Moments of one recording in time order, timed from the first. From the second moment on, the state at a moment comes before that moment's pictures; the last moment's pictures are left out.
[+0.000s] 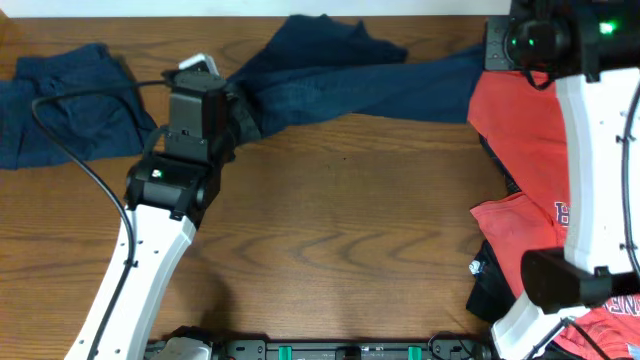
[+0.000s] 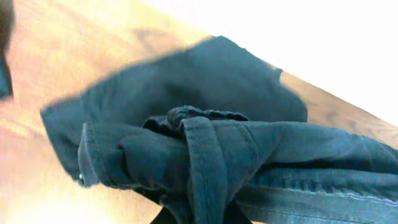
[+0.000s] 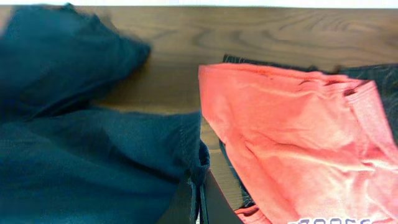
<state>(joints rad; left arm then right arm) -0.24 1.28 1.22 -0.57 -0.10 -0.58 0.13 1.86 2.36 -1.44 0.16 0.13</state>
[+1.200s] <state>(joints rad) -0.25 1.41 1.41 -0.66 -0.24 -0.34 0.11 1.86 2.36 -1.47 0.06 0.14</state>
